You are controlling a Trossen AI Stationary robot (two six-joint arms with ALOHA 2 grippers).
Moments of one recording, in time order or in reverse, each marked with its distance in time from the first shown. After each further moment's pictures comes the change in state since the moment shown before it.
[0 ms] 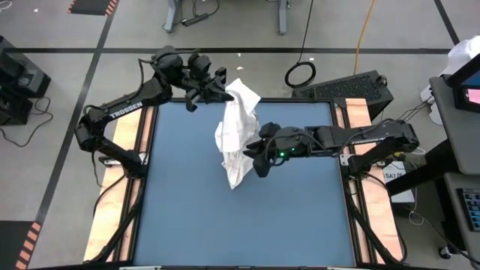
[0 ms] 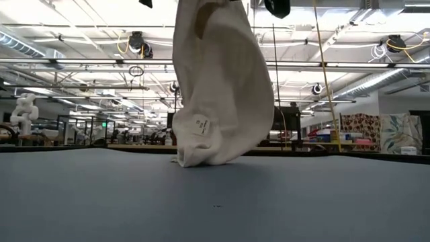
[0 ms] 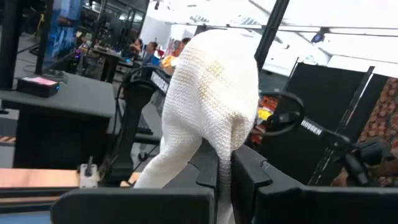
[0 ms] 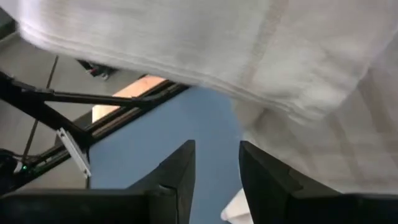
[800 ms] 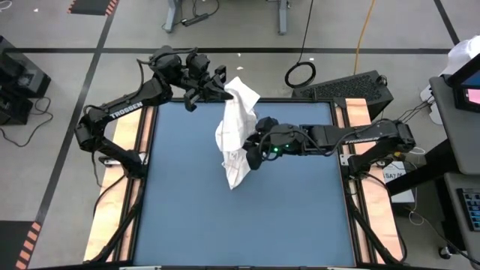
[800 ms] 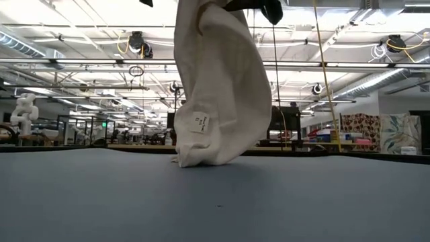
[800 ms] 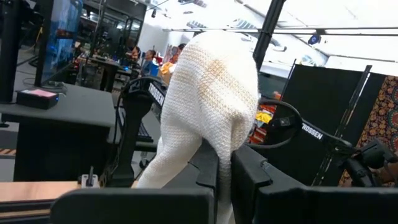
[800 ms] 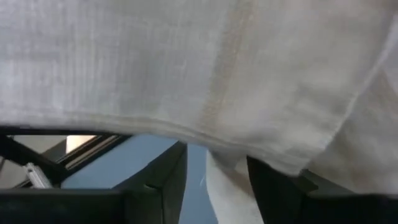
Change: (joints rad) left arm 0.000 0.000 0.000 0.050 -0.002 -0.005; right arm -0.037 0.037 0.000 0.087 0.089 -0.016
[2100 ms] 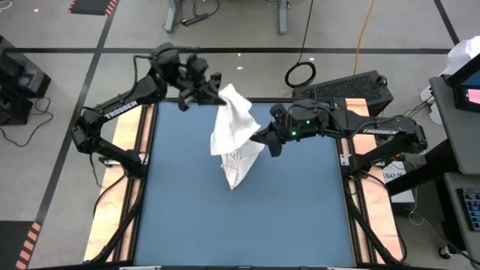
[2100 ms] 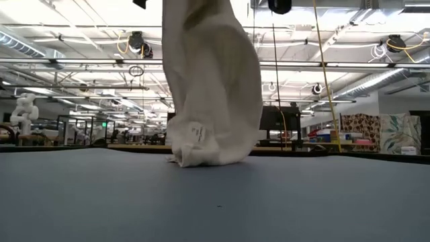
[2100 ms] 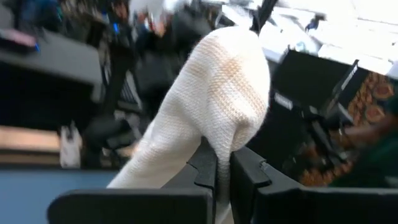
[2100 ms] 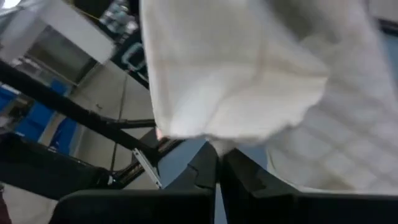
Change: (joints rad) left arm 0.032 -0.039 0.002 -0.256 0.124 0.047; right arm -0.135 -0.148 0.000 -0.055 -0.422 0.156
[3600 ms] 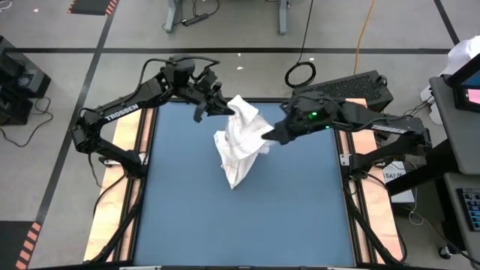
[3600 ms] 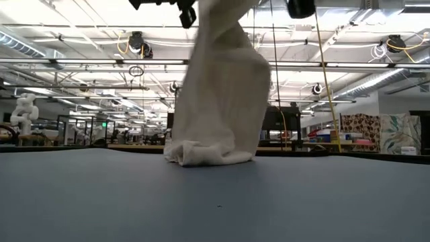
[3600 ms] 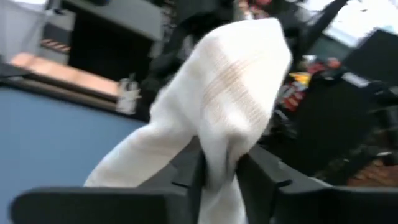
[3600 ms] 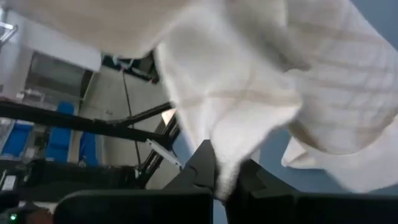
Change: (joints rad) left arm -0.066 0.001 -0.002 -0.359 -0.289 0.219; right arm -0.082 -0.077 -0.001 -0.187 -0.114 0.245
